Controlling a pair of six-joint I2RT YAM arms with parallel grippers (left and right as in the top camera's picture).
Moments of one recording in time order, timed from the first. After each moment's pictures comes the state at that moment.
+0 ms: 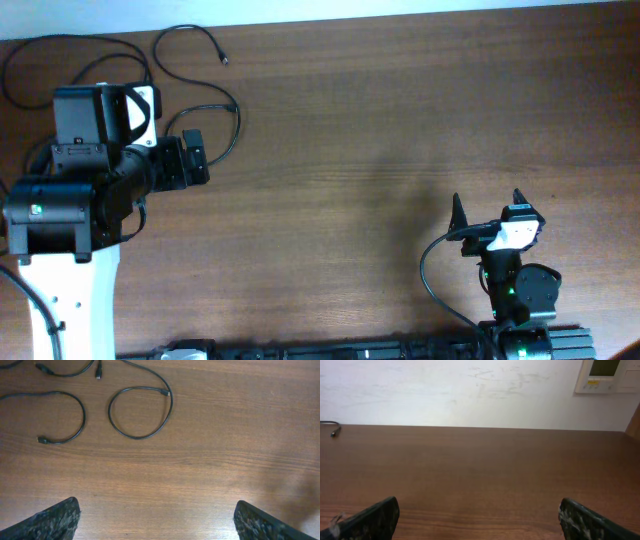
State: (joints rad) left arm -0.04 1.28 1.66 -1.32 0.00 -0.11; right arm -0.02 0.01 0.01 -0.07 -0.02 -0.02
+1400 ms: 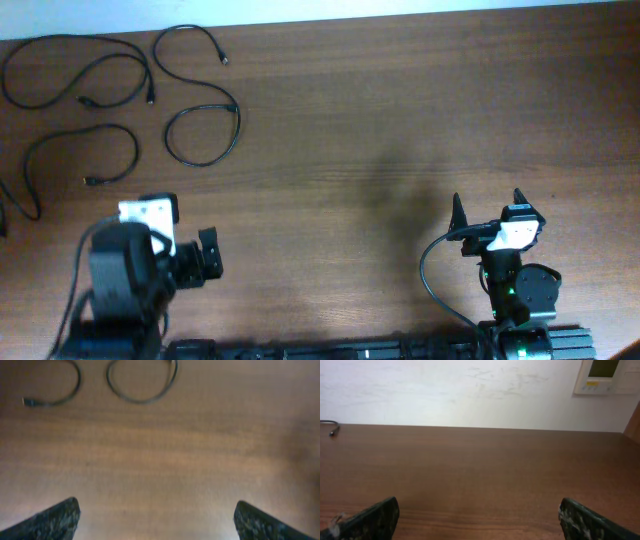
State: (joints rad) left arm -0.04 0.68 0.98 -1.13 0.00 -0.11; right arm -0.02 0.01 0.01 -0.07 -0.02 -0.02
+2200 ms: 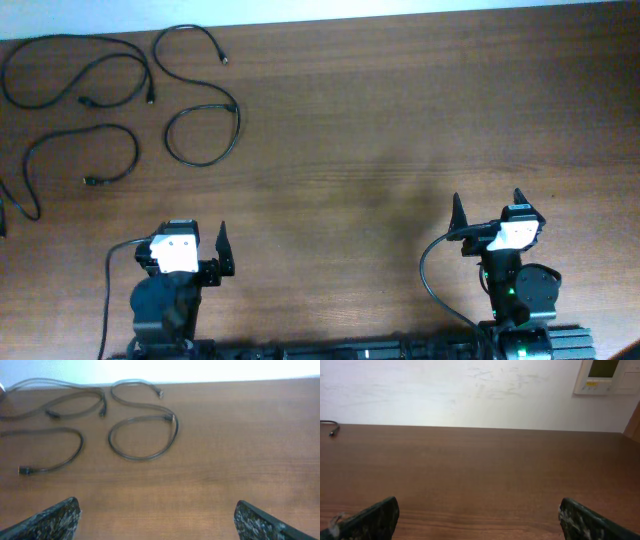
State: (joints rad) left arm -0.04 0.18 0.30 -0.48 -0.03 0.03; right arm -0.02 0.01 0.01 -0.07 -0.02 -0.02
